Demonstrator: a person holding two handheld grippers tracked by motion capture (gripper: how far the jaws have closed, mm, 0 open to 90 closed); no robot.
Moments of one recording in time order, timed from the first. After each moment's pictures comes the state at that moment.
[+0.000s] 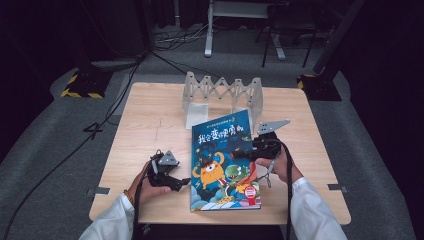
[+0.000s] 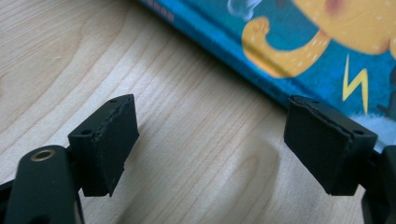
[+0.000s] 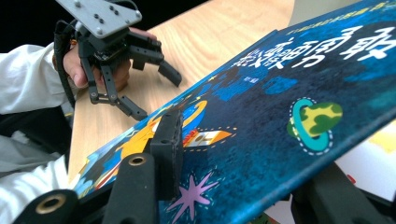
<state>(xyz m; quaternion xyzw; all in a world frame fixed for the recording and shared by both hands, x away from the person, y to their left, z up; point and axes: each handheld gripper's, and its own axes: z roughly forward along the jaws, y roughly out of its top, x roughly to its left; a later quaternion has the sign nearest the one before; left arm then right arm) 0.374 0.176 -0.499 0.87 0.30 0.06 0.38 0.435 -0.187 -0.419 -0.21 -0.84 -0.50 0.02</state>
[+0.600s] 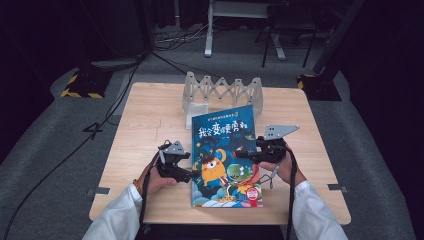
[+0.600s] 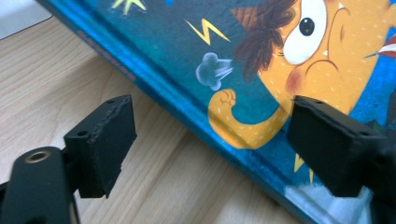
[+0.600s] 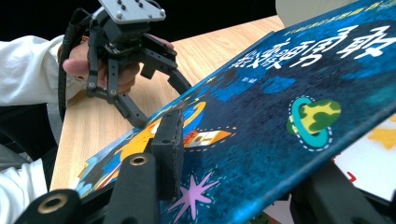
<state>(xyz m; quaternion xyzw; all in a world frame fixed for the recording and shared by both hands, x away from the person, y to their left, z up) 0.392 0.147 -0.474 0.86 0.28 0.03 0.44 0.416 -0.193 -0.408 -0.16 -0.83 -0.54 -0.05</state>
